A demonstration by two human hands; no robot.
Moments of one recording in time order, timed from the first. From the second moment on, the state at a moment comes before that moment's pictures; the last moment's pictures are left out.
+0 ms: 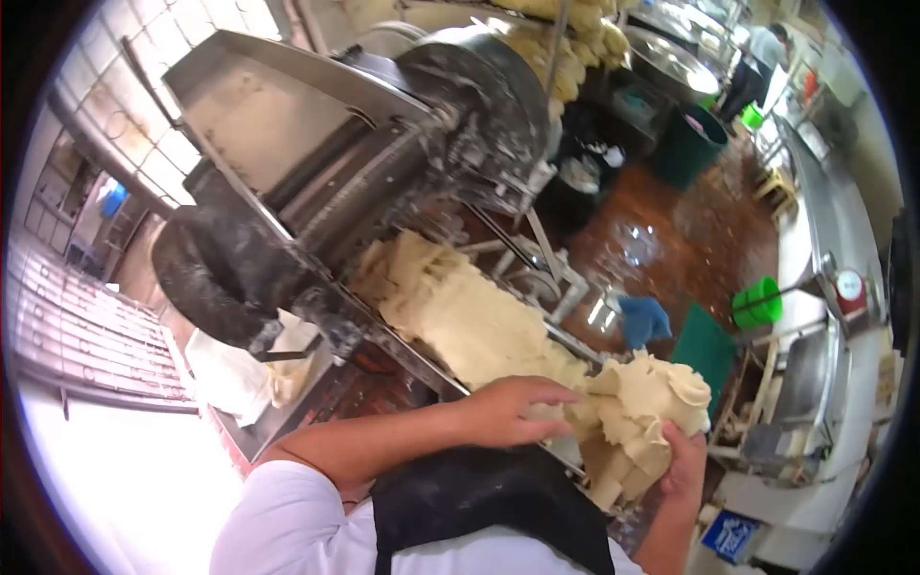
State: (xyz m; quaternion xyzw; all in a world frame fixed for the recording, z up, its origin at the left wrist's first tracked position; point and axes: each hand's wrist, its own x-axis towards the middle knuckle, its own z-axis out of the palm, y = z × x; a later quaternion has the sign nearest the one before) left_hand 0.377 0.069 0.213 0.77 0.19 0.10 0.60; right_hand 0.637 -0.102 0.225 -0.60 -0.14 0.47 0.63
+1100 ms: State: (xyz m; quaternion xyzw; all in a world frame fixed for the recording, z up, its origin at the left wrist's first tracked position) left_hand -0.004 0.550 0.391 0.74 0.66 0.10 0.12; right_hand 0.187 0.446 0.314 -0.52 -0.34 0.63 0.46
